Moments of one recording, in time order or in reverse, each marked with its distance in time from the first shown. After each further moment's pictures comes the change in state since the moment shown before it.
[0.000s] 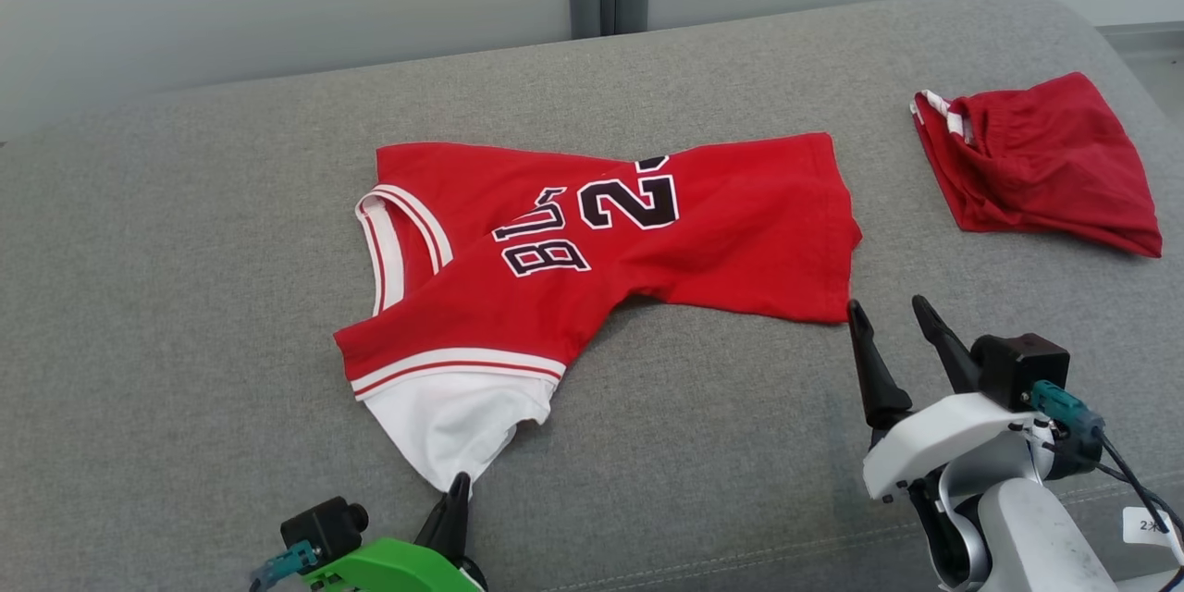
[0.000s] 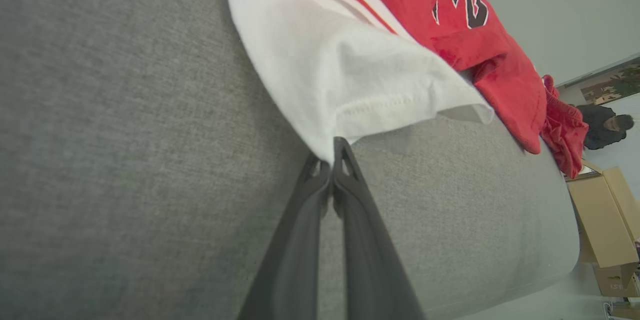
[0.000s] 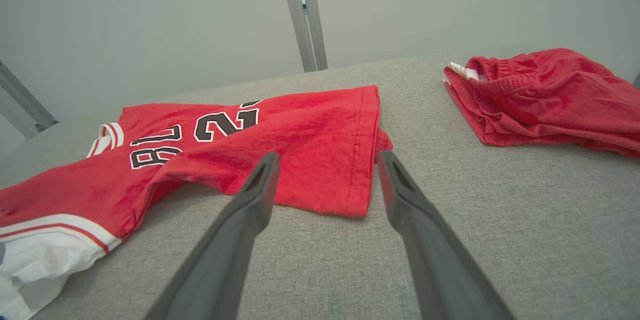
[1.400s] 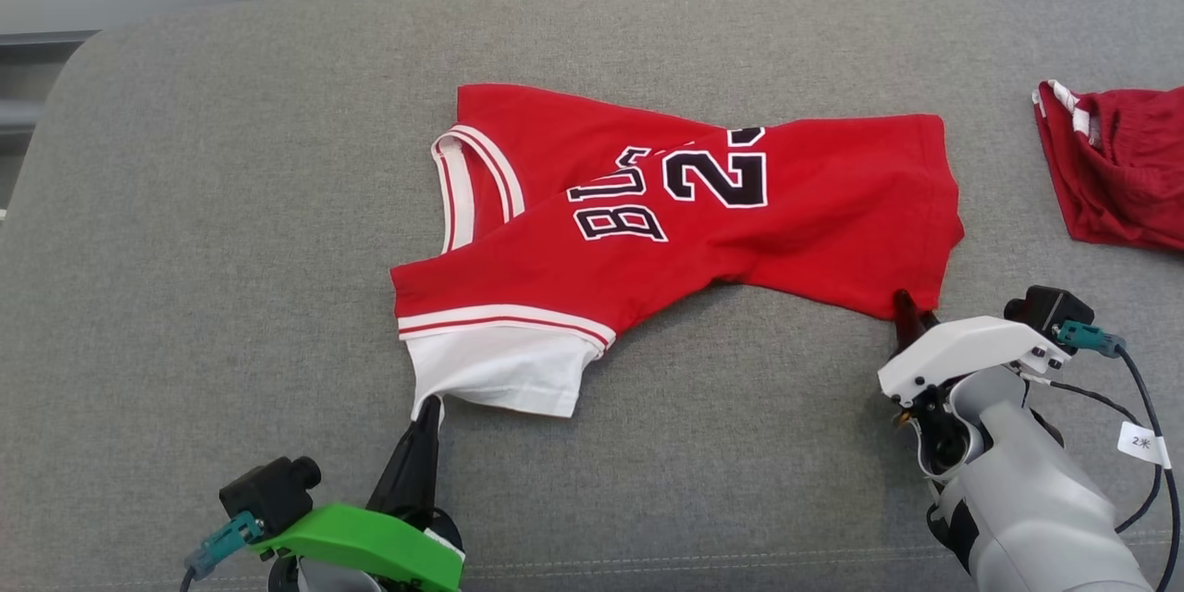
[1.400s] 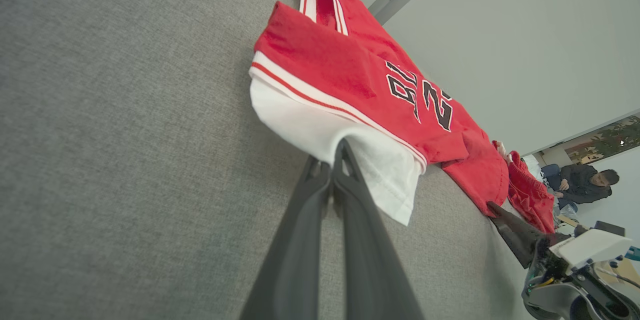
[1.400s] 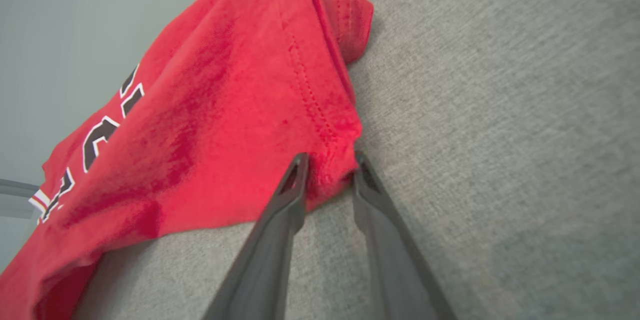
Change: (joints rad) left arm 0.067 0.087 0.012 -0.380 -0.016 0.063 -0.010; right arm -0.442 -0.013 -0.051 0.813 0.492 0.000 -0.047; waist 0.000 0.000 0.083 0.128
